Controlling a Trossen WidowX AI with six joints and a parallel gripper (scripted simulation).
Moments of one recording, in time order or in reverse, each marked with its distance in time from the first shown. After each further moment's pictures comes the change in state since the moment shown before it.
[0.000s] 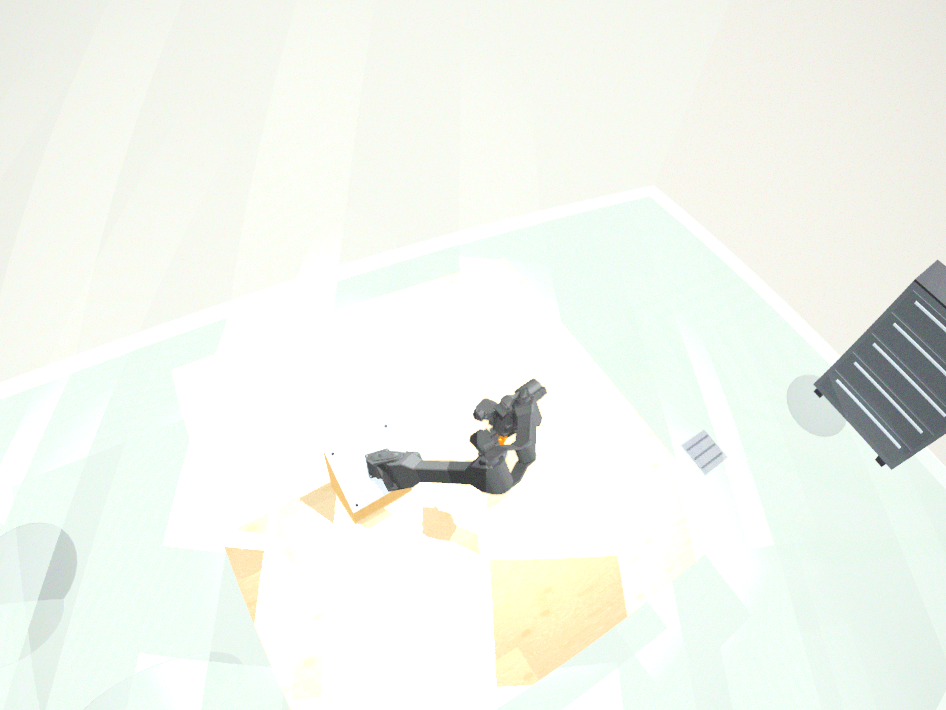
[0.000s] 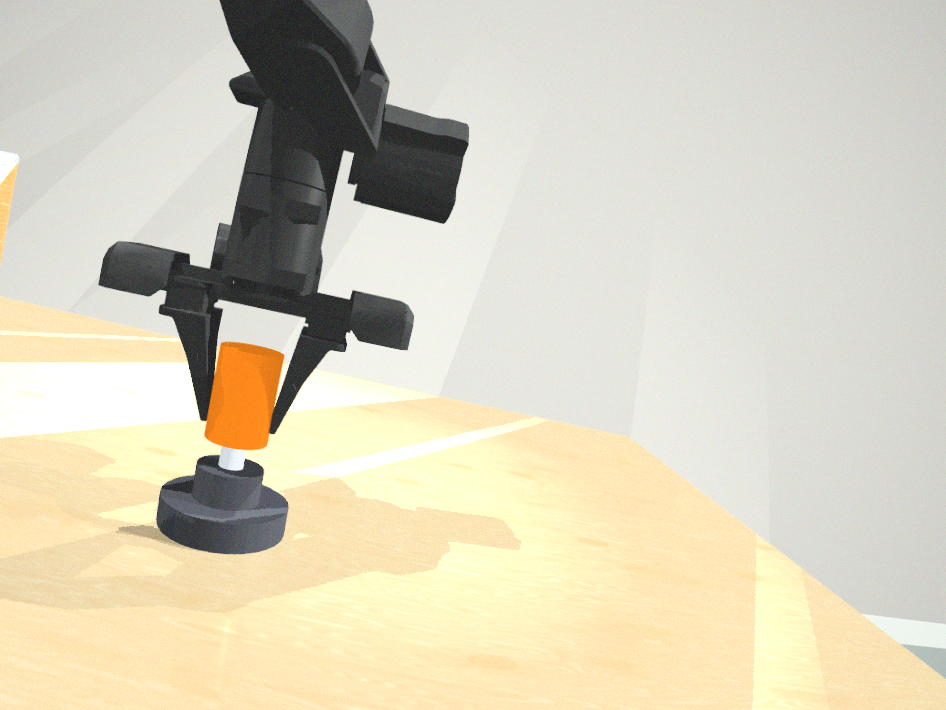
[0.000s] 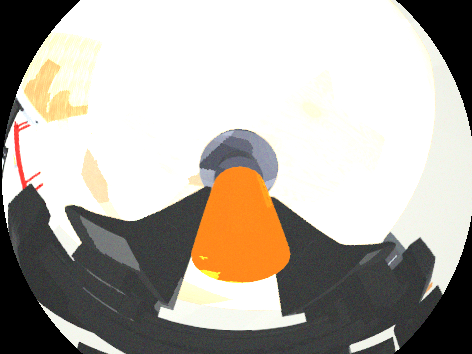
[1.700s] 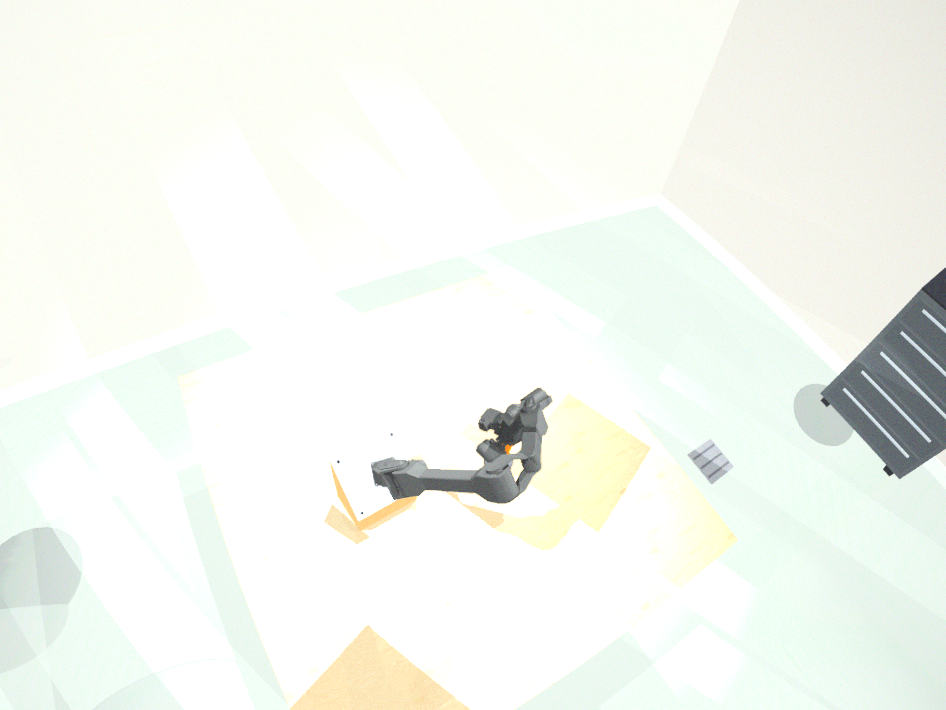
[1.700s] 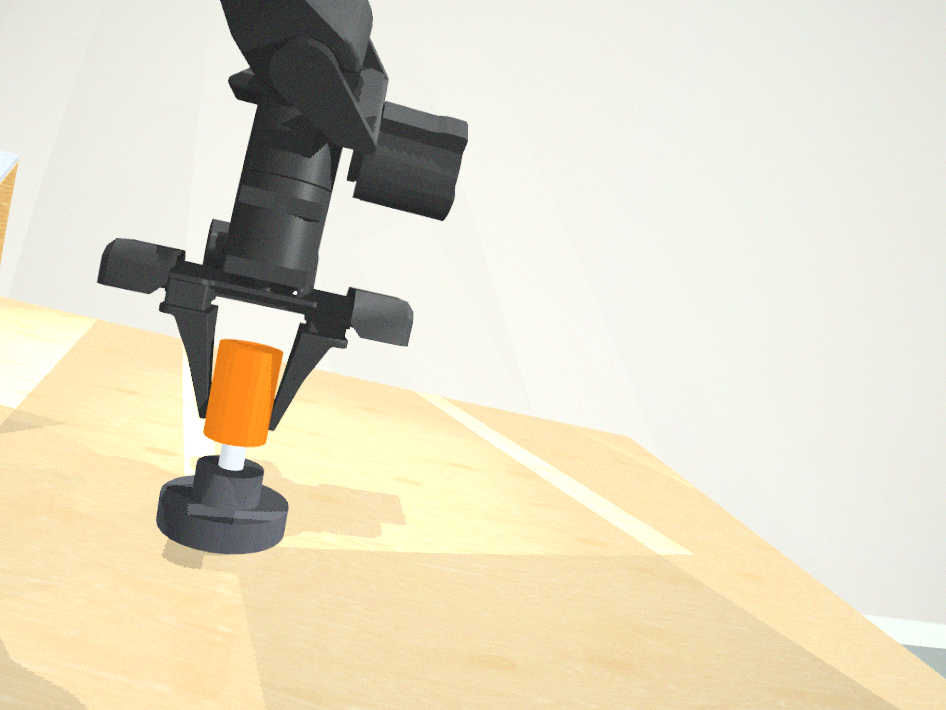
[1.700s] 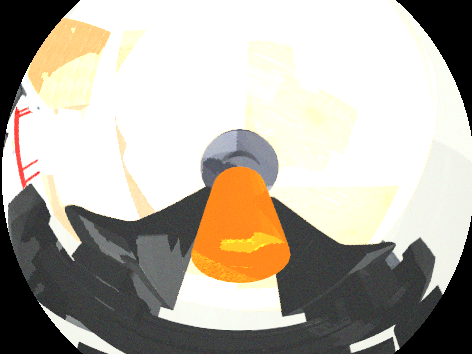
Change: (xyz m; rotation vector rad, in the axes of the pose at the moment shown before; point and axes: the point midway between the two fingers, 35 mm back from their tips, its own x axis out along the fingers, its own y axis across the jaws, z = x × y) arm -0.002 0.001 0.000 -0.066 0.000 0.001
